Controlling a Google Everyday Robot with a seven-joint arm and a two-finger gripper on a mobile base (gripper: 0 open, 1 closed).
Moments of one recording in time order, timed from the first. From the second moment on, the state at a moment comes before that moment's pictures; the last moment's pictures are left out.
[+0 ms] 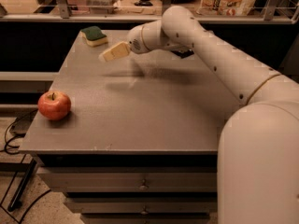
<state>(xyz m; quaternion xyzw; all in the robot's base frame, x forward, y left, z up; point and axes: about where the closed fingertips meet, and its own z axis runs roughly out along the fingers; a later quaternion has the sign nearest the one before) 0.781 0.121 0.877 -0.45 0.71 0.28 0.47</state>
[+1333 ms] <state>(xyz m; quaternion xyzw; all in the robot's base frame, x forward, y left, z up) 0.833 0.197 0.863 -0.42 0.72 0.26 0.49</state>
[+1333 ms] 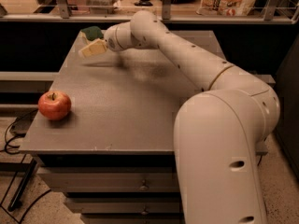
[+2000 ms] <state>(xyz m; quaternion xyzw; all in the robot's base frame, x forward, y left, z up) 0.857 0.214 0.858 -0.37 0.73 0.29 0.50</state>
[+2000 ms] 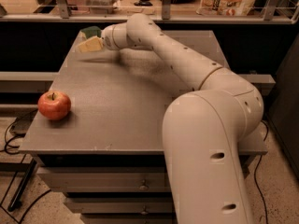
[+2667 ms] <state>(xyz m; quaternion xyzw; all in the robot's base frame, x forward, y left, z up) 0.884 0.222 0.853 -0.35 0.74 0.29 0.50</state>
